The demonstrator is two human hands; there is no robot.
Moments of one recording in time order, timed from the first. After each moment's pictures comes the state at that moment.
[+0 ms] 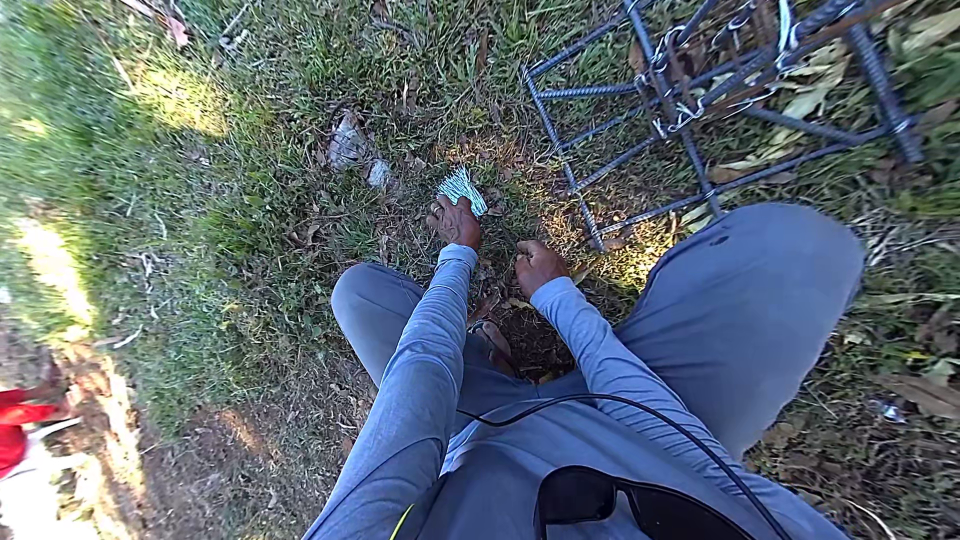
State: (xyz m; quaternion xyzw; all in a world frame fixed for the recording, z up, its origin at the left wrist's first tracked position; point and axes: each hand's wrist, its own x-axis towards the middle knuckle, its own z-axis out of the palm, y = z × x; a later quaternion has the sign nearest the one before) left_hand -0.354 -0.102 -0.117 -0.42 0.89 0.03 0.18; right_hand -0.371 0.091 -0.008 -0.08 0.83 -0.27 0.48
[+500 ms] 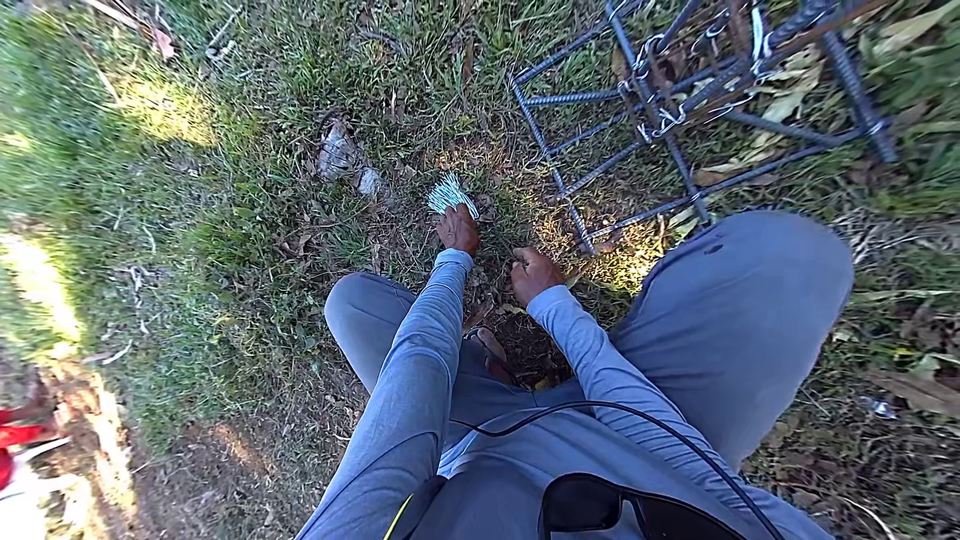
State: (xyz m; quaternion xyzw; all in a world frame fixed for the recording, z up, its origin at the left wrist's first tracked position) left_hand -0.360 -0.099 -0.146 -0.40 0.89 0.13 0.20; right_hand -0.379 0.098 -0.003 -0.08 0.82 -0.28 0.49
